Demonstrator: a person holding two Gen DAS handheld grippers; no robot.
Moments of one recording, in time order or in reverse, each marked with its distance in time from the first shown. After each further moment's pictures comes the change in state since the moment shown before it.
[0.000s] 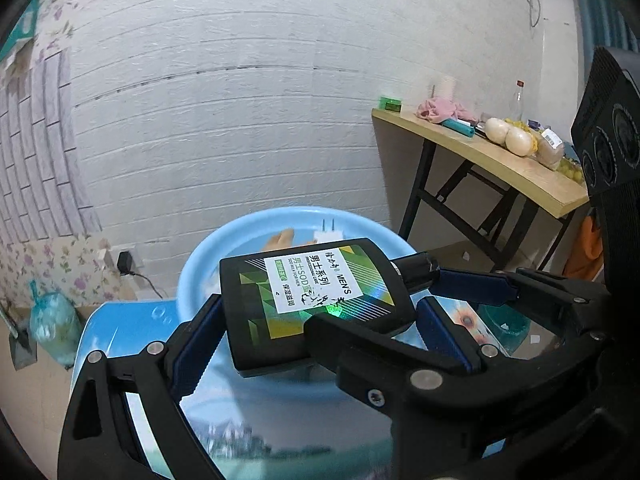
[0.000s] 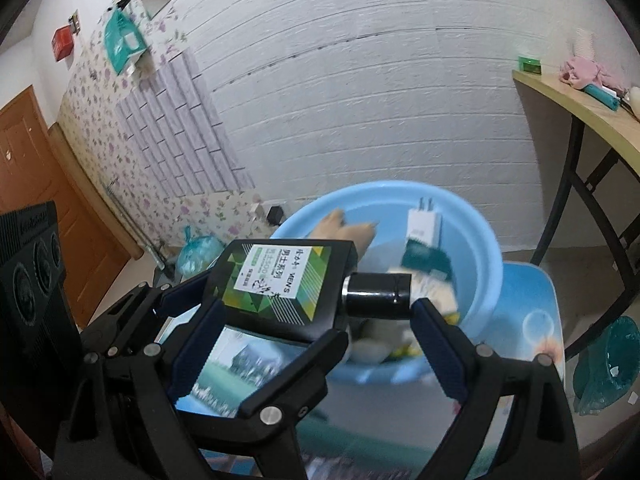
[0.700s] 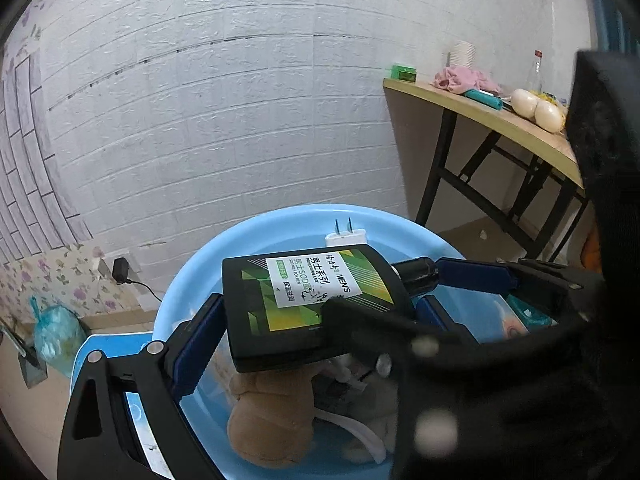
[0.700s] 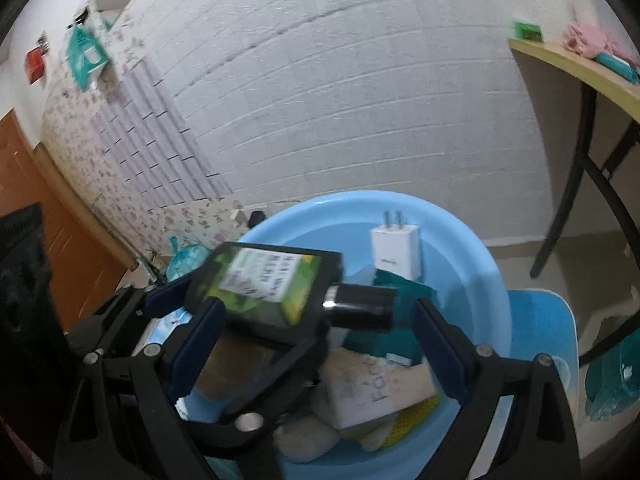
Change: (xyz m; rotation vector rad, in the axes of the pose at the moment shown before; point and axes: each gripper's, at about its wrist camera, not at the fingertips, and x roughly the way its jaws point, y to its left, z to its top) left arm 0.078 0.012 0.023 0.054 0.088 0.029; right arm 0.075 -0.060 0.035 0.089 0.041 -0.003
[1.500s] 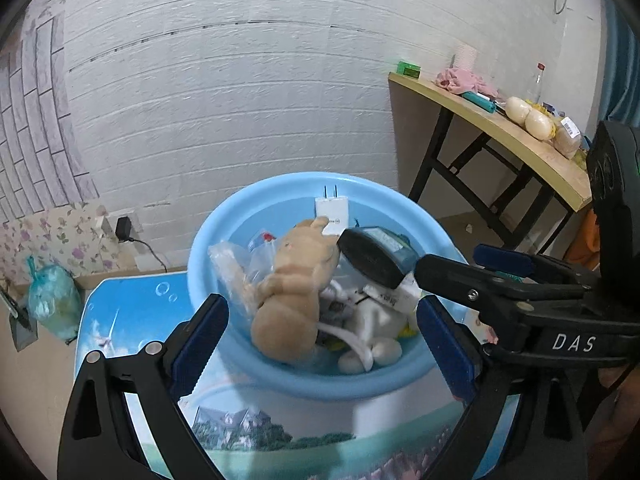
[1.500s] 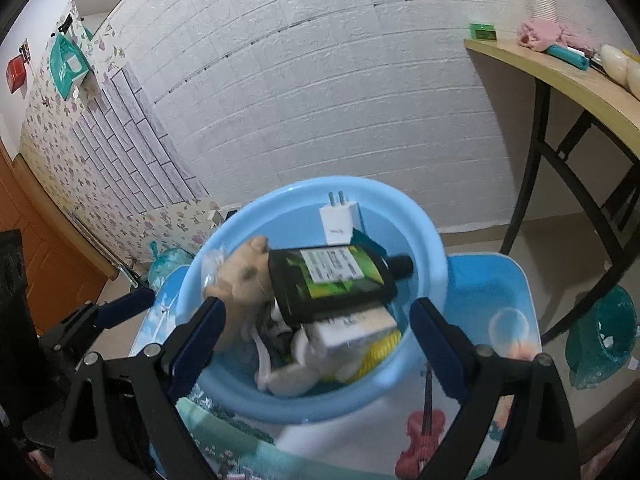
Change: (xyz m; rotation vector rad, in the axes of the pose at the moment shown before) left arm -0.060 0.018 -0.025 -0.094 0.076 -0.033; right arm -0.053 0.000 -0.026 0.033 -0.007 -0.094
